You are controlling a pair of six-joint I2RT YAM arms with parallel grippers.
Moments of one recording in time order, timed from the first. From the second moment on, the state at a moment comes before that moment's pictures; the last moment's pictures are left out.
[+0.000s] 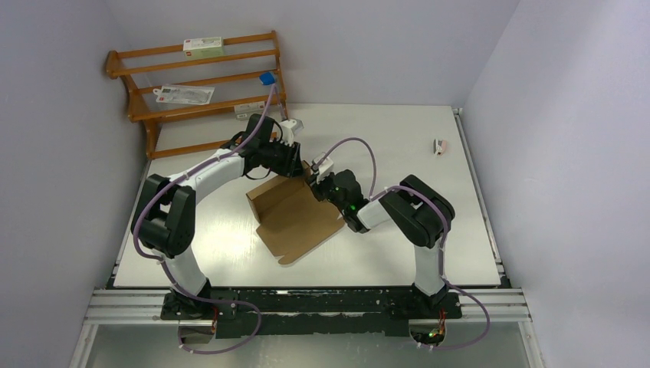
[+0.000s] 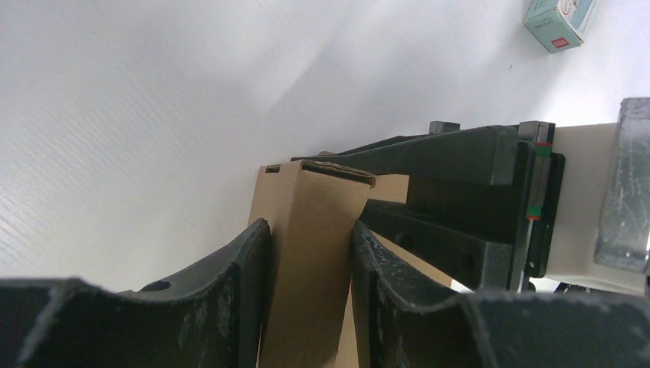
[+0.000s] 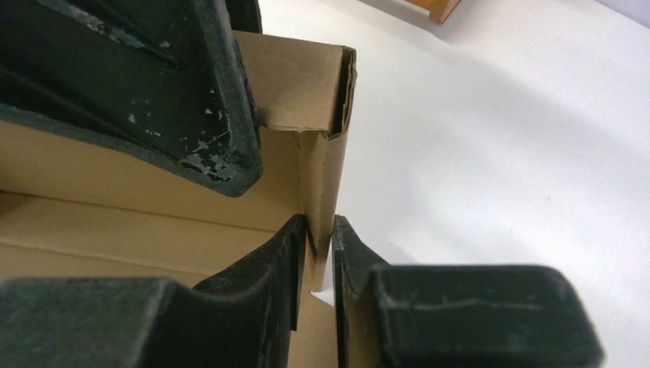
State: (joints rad) left arm -0.45 1.75 1.24 -0.25 0.47 -0.09; right arm 0.71 1.97 0.75 1.03 -0.04 -0.10
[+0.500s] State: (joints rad) left arm -0.44 1.77 1.25 -0.26 0.50 -0.09; right arm 0.71 1.98 0.75 1.07 0.00 -0.05
